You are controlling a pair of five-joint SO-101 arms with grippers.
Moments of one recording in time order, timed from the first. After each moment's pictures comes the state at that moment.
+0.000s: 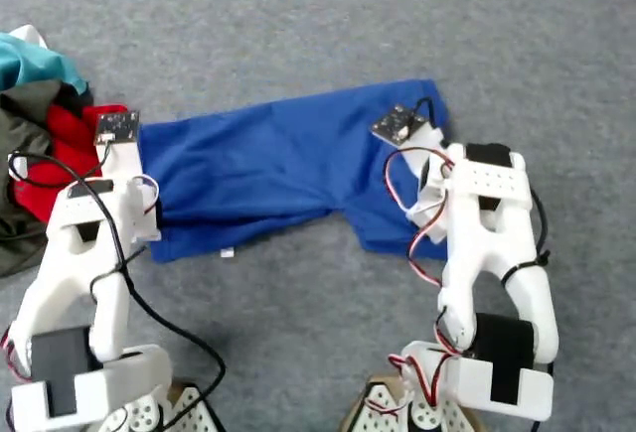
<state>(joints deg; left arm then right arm) -14.9 -11.3 47.1 45.8 -15.6 6.2 -8.8 35.2 65.4 44.5</state>
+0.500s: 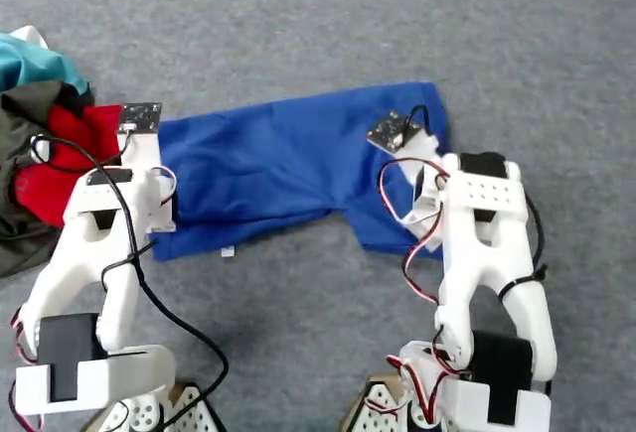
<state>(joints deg) -9.1 -9.4 44.6 45.8 -14.5 5.1 -13.4 40.5 64.3 43.1</state>
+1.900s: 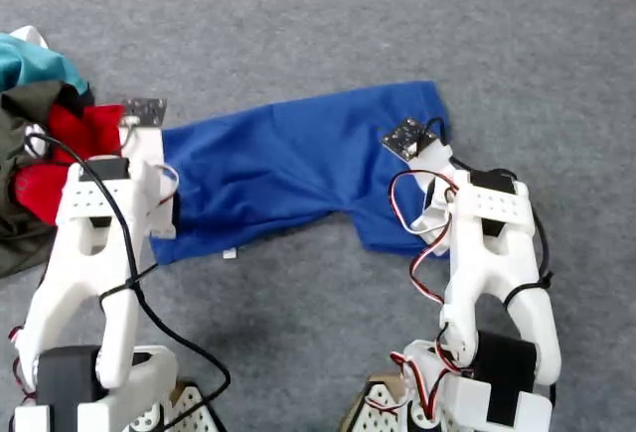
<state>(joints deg) -7.6 -18.9 41.0 66.0 -14.5 9.2 -13.4 46.3 54.9 43.3</state>
